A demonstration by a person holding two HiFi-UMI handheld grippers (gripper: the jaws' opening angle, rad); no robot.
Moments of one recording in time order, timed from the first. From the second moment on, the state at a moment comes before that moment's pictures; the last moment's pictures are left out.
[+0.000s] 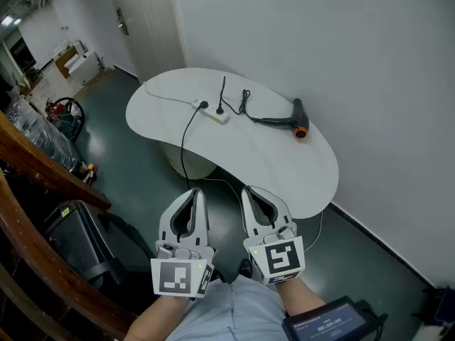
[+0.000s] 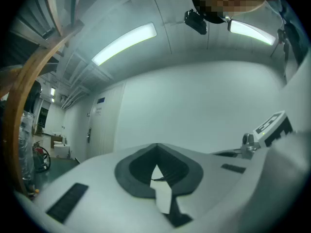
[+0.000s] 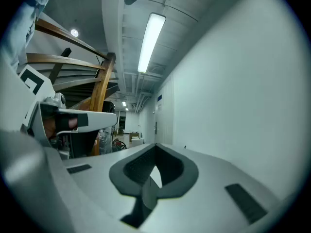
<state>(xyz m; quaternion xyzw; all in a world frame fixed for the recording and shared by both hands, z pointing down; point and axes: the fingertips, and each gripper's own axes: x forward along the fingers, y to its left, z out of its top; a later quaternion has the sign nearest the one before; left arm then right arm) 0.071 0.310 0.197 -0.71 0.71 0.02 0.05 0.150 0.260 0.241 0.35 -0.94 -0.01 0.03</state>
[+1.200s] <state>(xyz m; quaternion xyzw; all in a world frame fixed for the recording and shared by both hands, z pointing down) 0.057 0.234 0.227 -0.66 0.75 -0.01 0.02 0.142 0.174 0.286 0.31 -0.95 0.05 0.04</state>
